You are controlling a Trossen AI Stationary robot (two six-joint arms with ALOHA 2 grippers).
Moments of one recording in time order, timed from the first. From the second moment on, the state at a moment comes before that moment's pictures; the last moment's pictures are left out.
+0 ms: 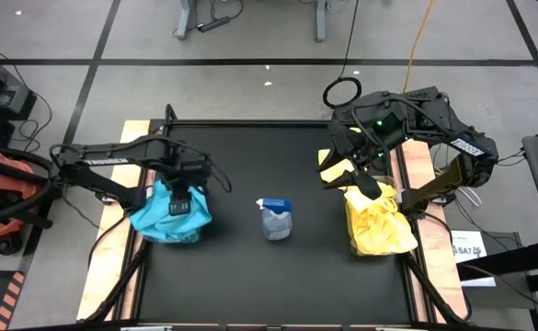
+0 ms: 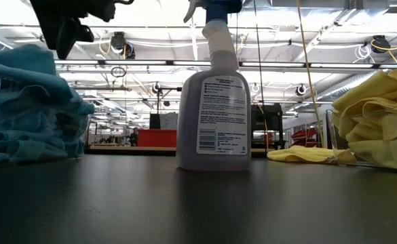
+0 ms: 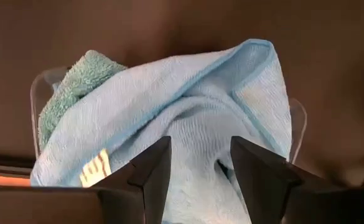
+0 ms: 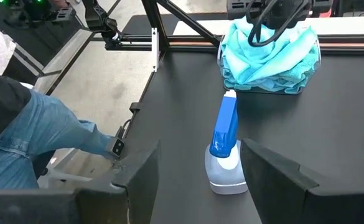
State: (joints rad) left arm 0.08 1.30 1.31 -1.57 0.11 -0.11; right arm -0.08 1.44 2.01 -1.21 -0.42 -0.04
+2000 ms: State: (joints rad) left arm 0.08 1.24 1.26 -1.49 0.08 -0.41; right arm -0.08 1.44 2.01 -1.27 -0.42 -0.07
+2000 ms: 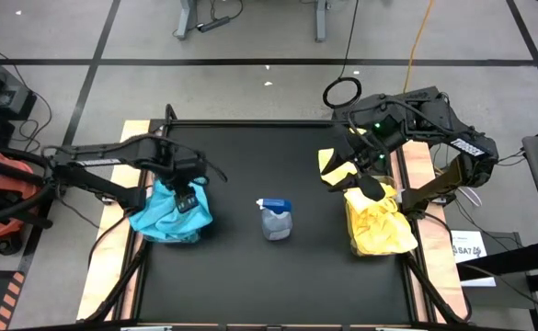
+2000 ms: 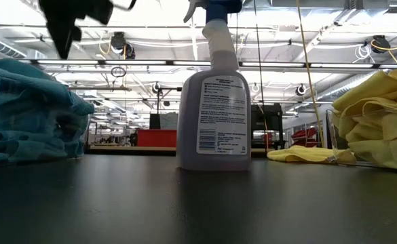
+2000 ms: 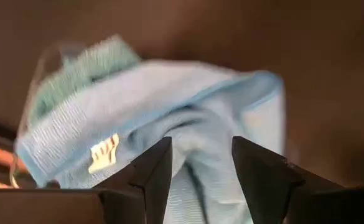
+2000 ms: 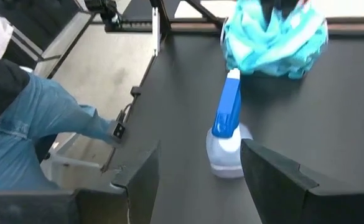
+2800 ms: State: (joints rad) left arm -0.08 1.19 1.45 -0.60 0.07 -0.25; right arm -0.17 1.45 1.65 -1.44 0.02 -0.13
